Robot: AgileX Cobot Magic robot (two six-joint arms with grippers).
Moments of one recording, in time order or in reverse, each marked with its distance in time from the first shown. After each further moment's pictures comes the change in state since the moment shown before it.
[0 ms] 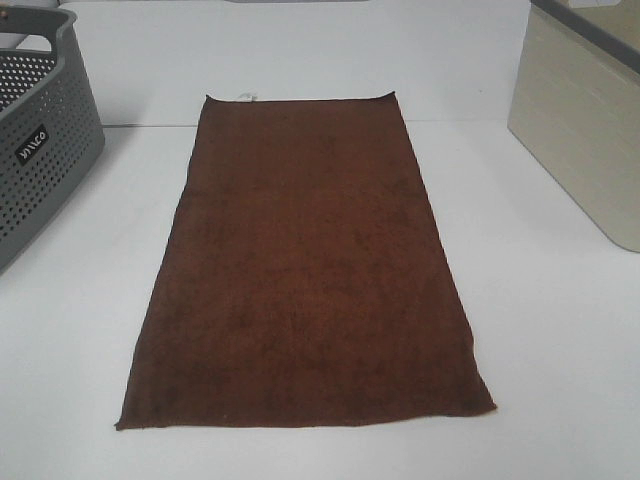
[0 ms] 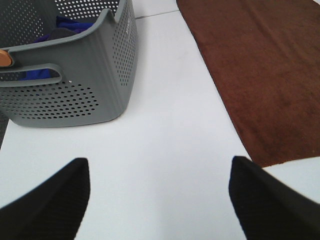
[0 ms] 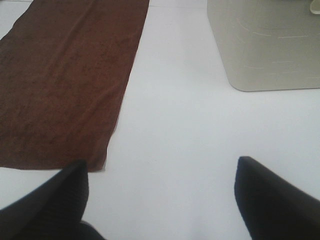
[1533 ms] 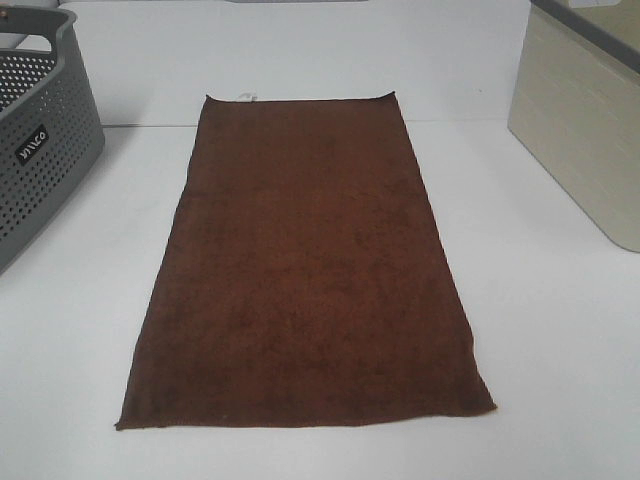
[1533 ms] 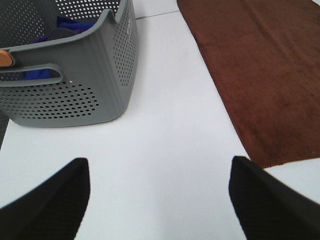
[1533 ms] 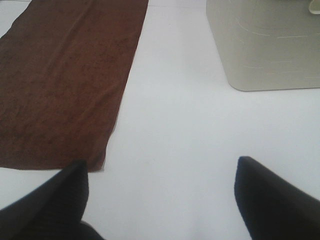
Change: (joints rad) left arm 0.000 0.003 -0.003 0.001 -0.002 -0.007; right arm 0.000 0.014 -0.003 -0.003 -0.004 0.000
